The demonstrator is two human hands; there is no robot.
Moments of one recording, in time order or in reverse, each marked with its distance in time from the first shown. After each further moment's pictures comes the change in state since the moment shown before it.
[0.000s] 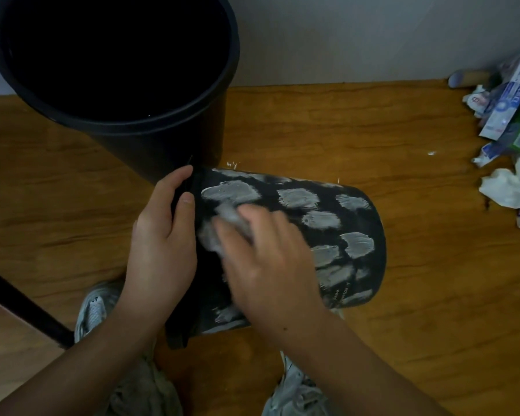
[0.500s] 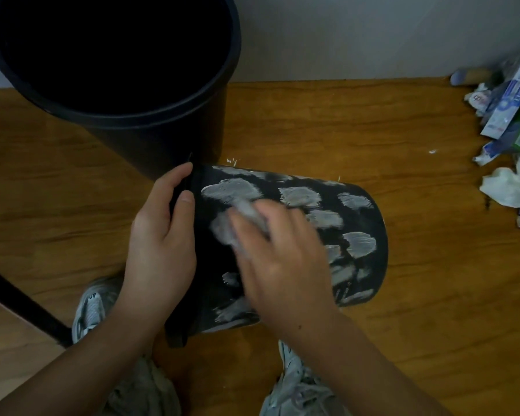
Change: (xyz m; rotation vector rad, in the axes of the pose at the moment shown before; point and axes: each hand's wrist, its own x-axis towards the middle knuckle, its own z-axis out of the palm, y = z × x) left_hand -0.003 -0.004 0.000 -0.070 -0.009 -0.012; right_hand -0.006 0.008 -0.006 0.003 -0.024 0.030
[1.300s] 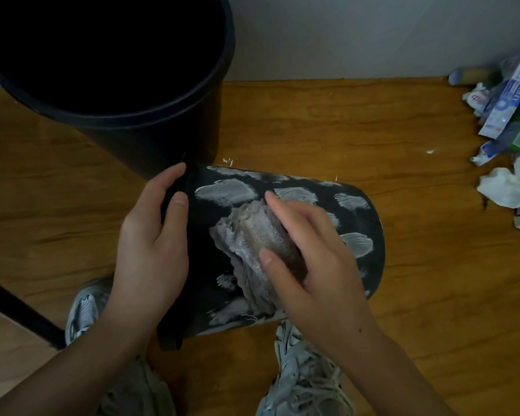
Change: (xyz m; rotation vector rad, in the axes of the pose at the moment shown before) left_hand 0.000 -0.001 0.000 -0.005 0.010 0.007; right_hand -0.010 0.023 -0.032 0.485 -0.180 0.273
